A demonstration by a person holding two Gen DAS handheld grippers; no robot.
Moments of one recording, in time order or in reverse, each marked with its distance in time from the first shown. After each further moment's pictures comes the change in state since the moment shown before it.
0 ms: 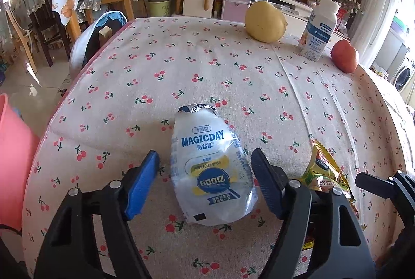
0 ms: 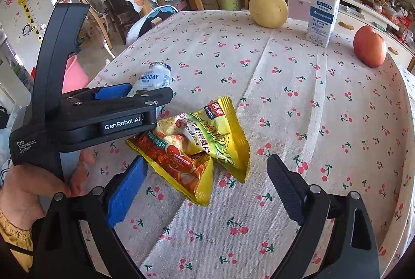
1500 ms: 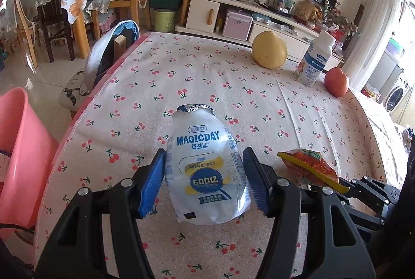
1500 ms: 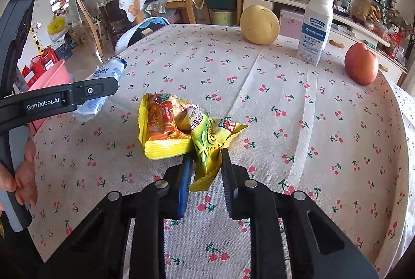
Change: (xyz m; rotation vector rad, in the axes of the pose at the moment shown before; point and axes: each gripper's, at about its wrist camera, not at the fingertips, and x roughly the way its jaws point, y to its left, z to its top) left arm -0.038 0.033 0.000 -0.071 -0.075 -0.056; right arm 0.009 -0.007 0.004 -0.047 -0.101 -0.097
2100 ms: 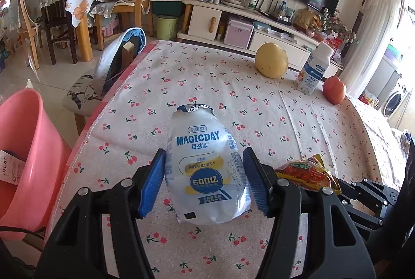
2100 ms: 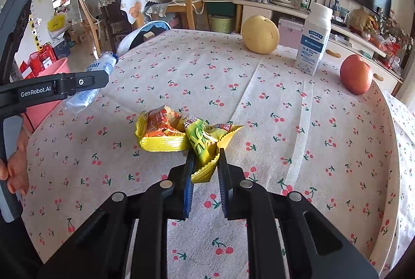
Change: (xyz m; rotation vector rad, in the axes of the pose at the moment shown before) left arm -0.020 0.017 0.000 -0.016 -0.042 -0.011; right arm -0.012 0.015 -0.002 -0.032 -0.035 -0.034
